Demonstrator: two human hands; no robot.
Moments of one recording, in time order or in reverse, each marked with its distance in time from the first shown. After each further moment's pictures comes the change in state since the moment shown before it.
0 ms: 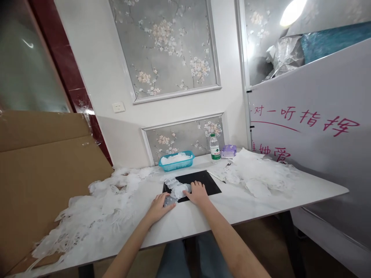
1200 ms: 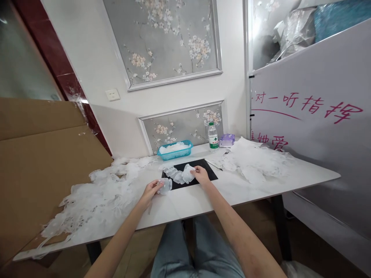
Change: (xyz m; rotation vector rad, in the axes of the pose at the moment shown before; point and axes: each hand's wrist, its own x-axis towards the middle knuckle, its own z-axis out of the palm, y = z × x) left_hand 0.006 -0.012 0.001 -0.867 0.074 -0.319; right_hand 0.013 0.038 -0.005 0.991 -0.053 0.304
